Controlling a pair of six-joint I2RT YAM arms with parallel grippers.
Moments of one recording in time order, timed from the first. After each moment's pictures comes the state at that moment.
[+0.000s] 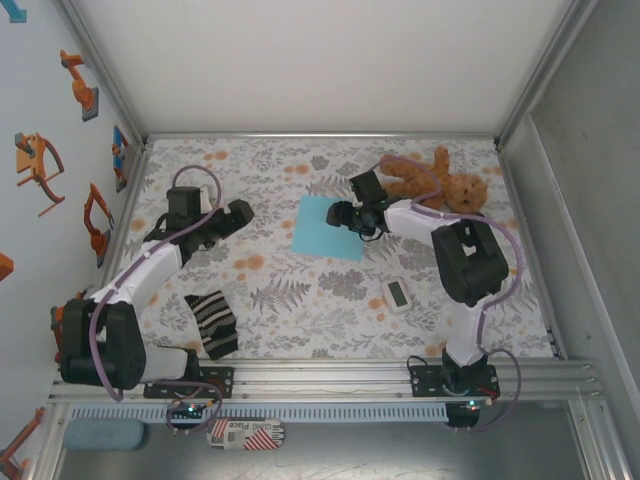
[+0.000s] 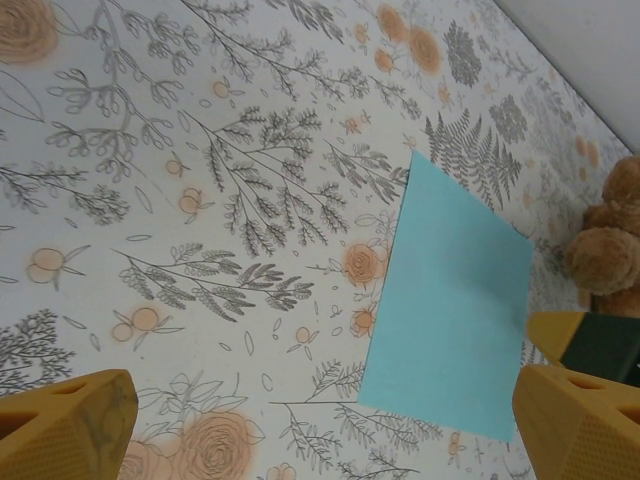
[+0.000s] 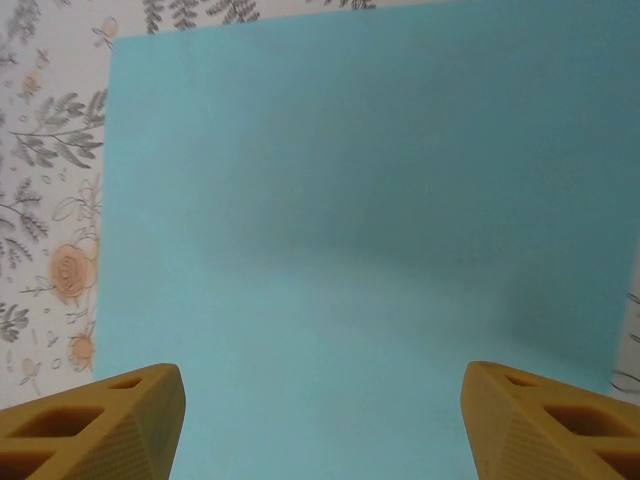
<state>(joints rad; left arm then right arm) -0.18 1.34 0.82 -0.25 0.31 -0.61 0.51 1.96 1.28 -0.29 -0.18 0.63</state>
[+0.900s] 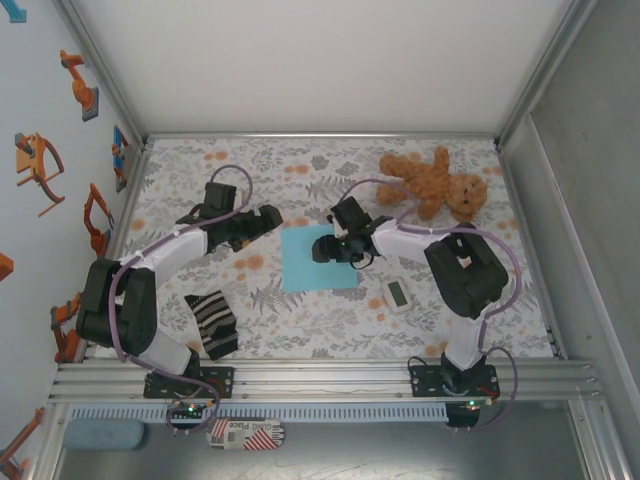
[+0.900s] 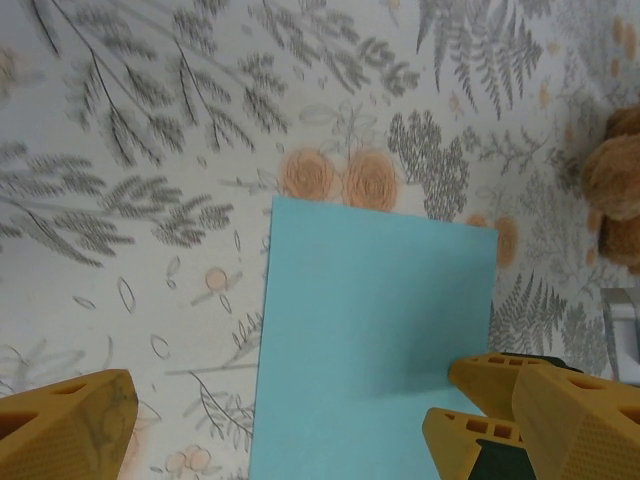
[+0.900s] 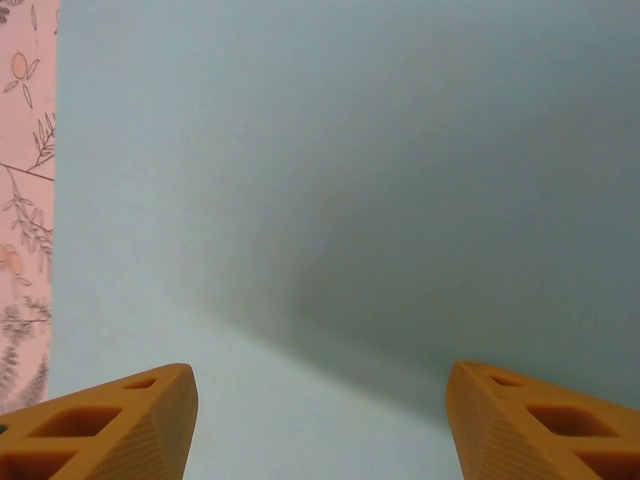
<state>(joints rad) -0.36 1.54 0.91 -0.28 0.33 -0.71 0.67 1.87 1.10 -0.29 -0.26 0.56</state>
